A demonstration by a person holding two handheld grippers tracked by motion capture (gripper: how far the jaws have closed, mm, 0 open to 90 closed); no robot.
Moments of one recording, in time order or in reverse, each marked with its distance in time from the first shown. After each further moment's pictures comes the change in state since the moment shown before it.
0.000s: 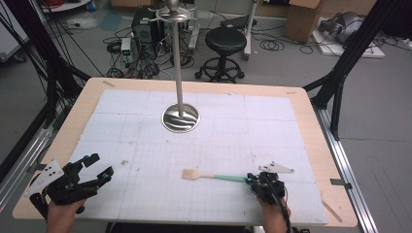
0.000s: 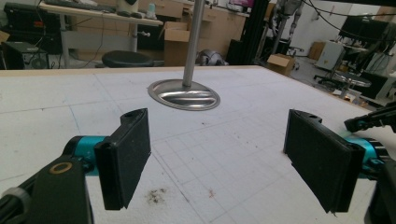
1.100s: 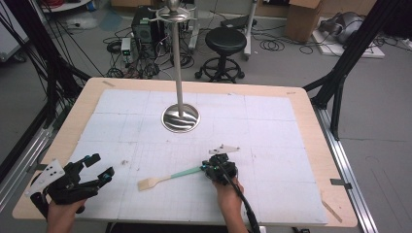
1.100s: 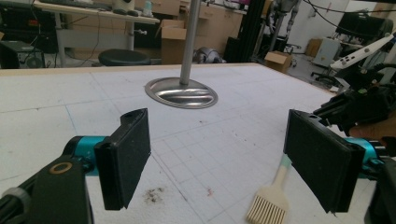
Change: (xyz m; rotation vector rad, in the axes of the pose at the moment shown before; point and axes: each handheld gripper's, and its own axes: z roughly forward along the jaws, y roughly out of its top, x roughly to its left) left arm -0.001 0.000 0.003 0.013 -0.017 0.010; right arm 0.086 0.056 0.074 0.029 0.180 -0.088
